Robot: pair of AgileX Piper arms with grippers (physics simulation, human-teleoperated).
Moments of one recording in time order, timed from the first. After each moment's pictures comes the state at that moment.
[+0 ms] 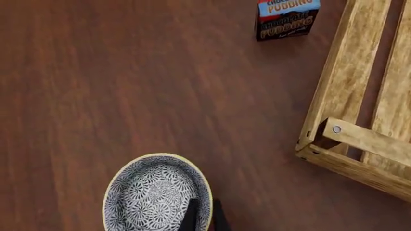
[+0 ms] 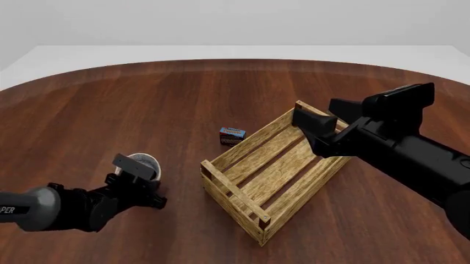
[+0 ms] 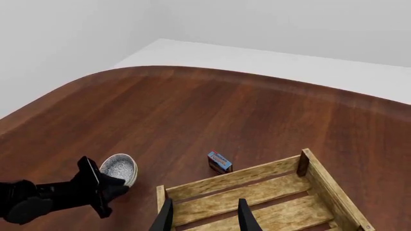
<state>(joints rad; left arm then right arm) -0.26 1.66 -0.52 -0.34 0.19 0.54 0.96 -0.74 0.03 0.10</state>
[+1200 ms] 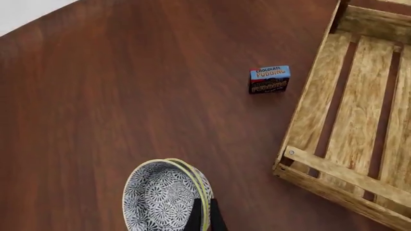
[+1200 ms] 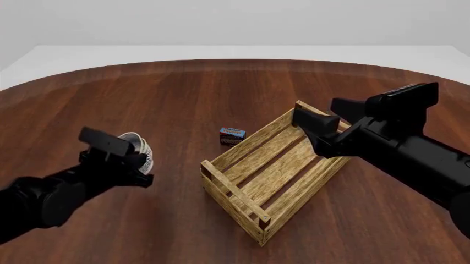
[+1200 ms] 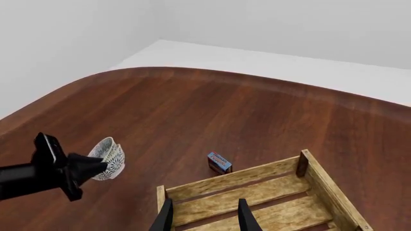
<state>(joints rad) -0.28 1.26 -0.57 -0.05 0.16 0.54 0.95 -0.74 0.04 0.10</state>
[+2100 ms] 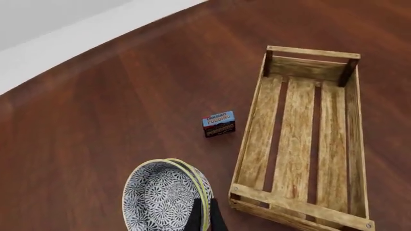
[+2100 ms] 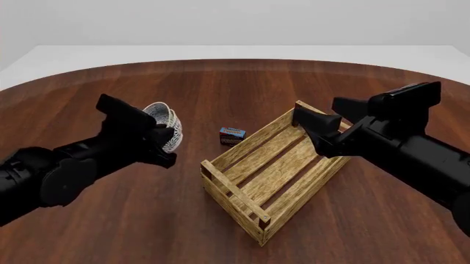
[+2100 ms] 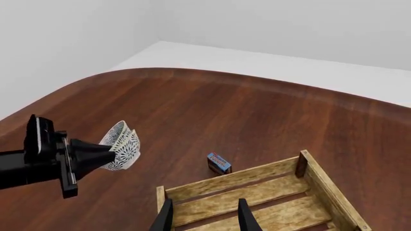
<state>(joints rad) -0.45 1.22 -0.77 0.06 0.17 0.53 0.94 -0.75 0.04 0.10</state>
